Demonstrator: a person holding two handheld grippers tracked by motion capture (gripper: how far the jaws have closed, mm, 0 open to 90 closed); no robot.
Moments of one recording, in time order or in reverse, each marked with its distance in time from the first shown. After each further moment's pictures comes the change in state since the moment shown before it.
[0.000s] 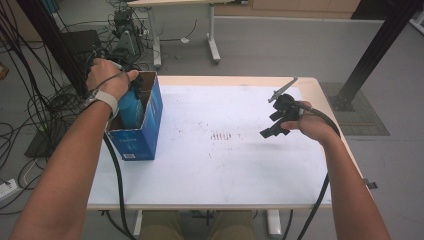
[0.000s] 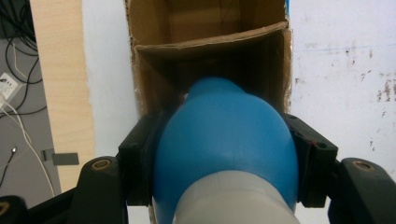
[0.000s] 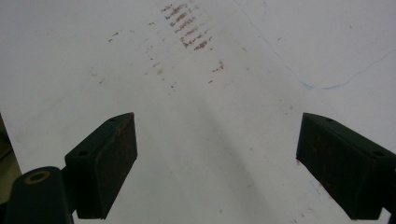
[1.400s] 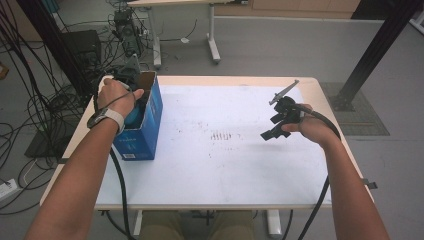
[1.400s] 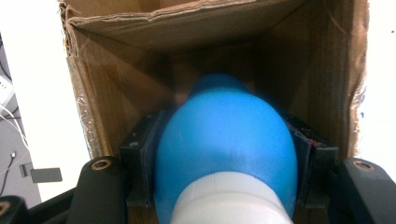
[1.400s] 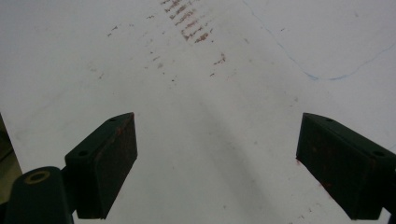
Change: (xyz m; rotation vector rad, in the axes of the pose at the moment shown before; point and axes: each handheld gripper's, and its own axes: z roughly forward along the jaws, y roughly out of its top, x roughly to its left) left arm -0.002 -0.002 0.054 0.026 0.011 0.033; right arm 0.000 -0.007 0.003 0.002 0.005 0.019
